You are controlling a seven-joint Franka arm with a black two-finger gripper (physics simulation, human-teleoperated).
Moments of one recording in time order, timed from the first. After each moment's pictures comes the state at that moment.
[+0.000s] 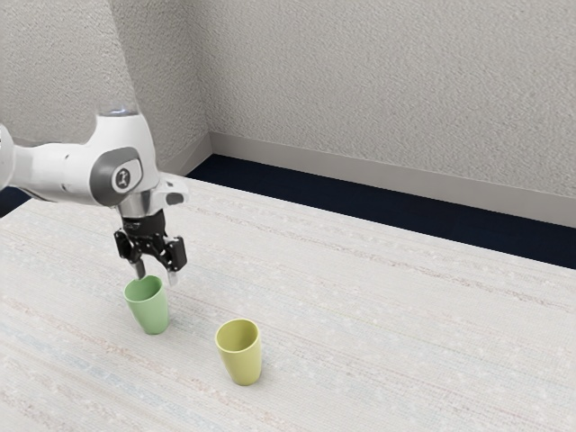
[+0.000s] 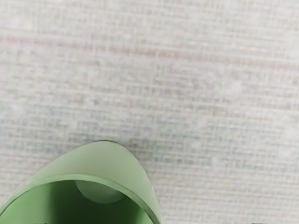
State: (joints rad) arm 0.11 0.09 0.02 -2.15 -0.04 2.10 0.06
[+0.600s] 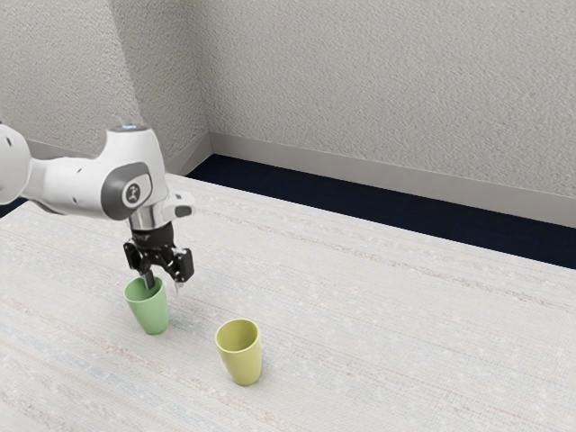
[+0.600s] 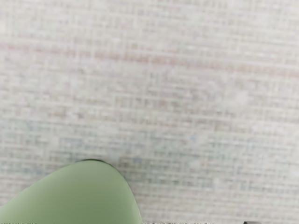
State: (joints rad) arm 0.10 0.14 0.02 -2.16 -0.04 2.16 0.05
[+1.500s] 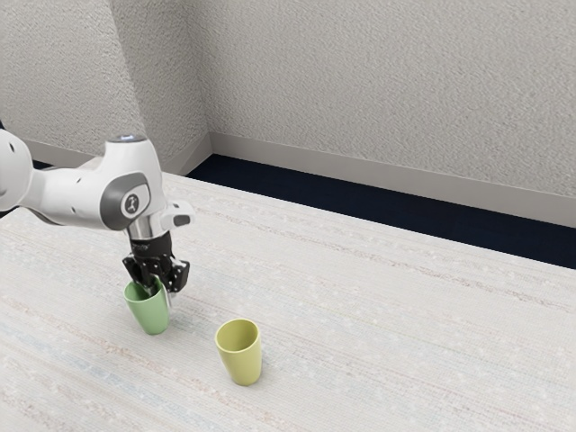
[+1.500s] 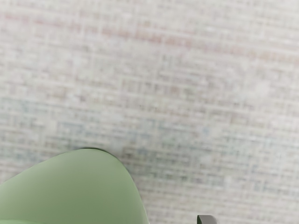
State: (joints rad) arm 0.11 0.15 0.02 -2.20 -0.05 2.20 0.01
